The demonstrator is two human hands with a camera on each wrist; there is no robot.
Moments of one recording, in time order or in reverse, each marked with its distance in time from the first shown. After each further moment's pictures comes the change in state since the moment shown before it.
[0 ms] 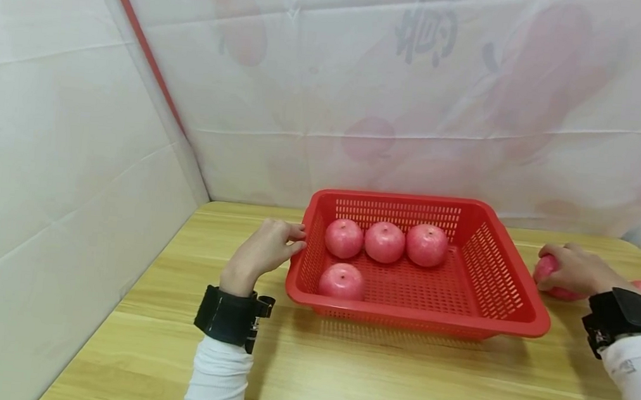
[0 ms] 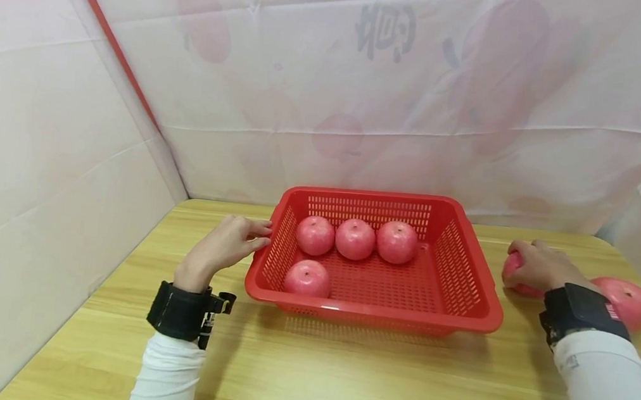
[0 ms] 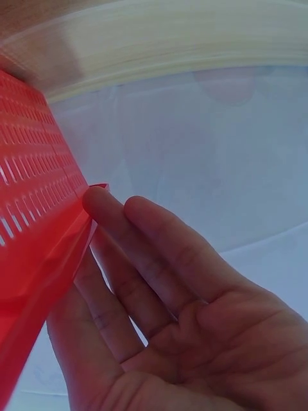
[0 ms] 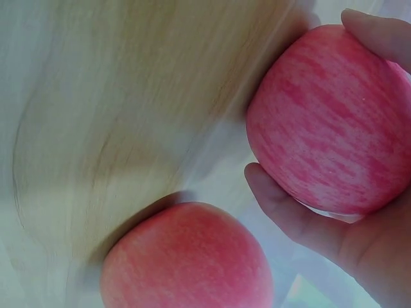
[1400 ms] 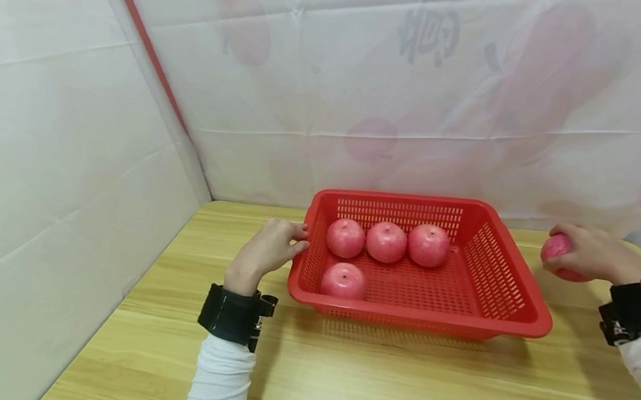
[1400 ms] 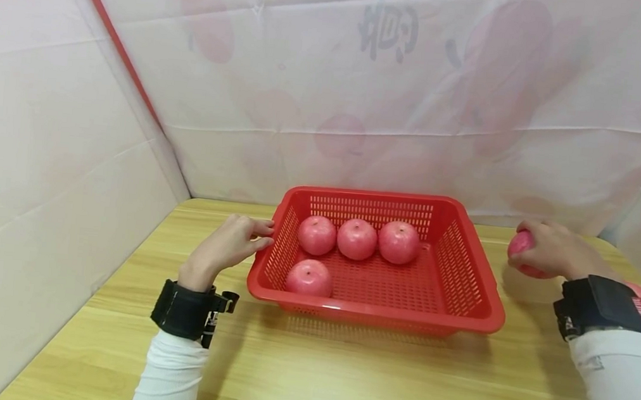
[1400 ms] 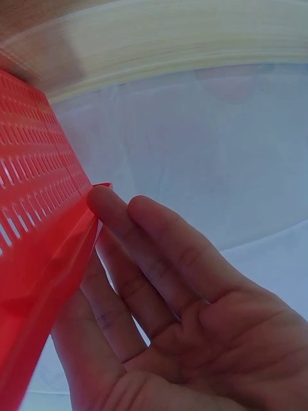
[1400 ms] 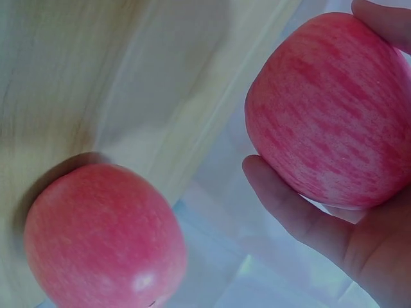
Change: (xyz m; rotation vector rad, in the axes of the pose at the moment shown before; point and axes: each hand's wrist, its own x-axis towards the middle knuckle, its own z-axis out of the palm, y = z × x) left_hand 0.001 0.001 0.001 0.026 0.012 0.039; right_hand 0.003 -0.012 -0.034 -0.051 0.170 -0.055
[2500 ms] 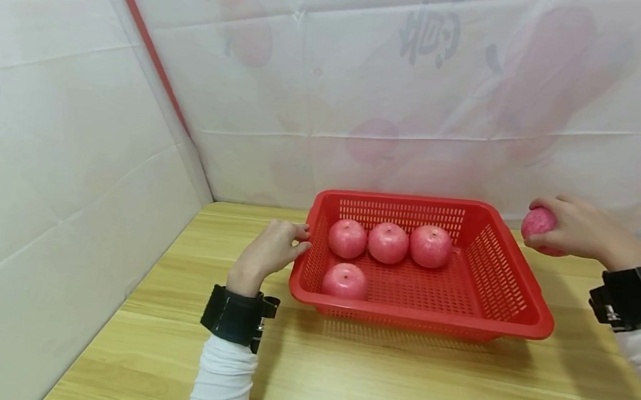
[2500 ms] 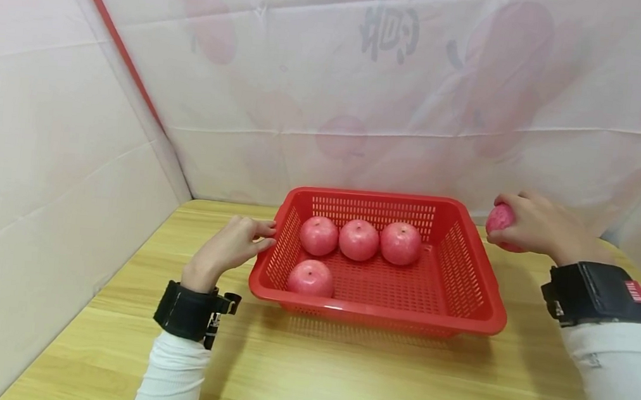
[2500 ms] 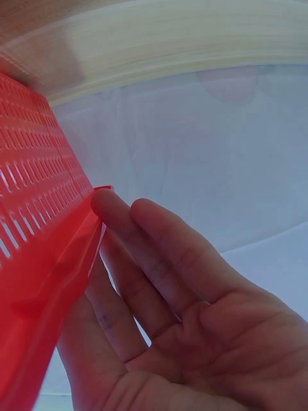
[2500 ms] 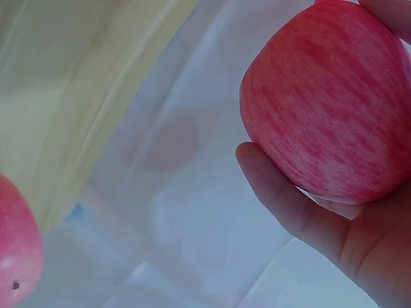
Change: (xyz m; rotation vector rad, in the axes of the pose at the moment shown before) left_hand -0.001 0.001 0.003 -0.017 0.011 -0.026; right_hand 0.015 -0.054 -0.039 0.007 0.098 -0.086
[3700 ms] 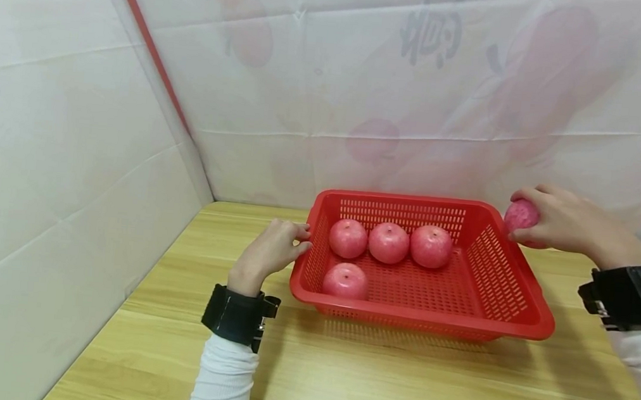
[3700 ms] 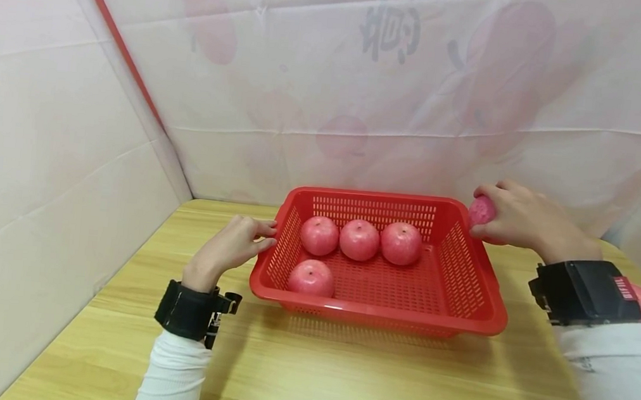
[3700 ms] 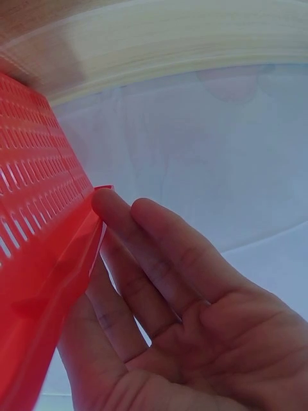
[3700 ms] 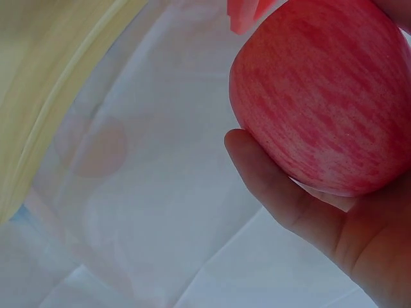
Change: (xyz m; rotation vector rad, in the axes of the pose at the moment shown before) left_hand 0.001 0.000 0.000 0.013 -0.006 -0.006; right_hand 0.007 -0.044 -0.016 0.014 -0.031 -0.017
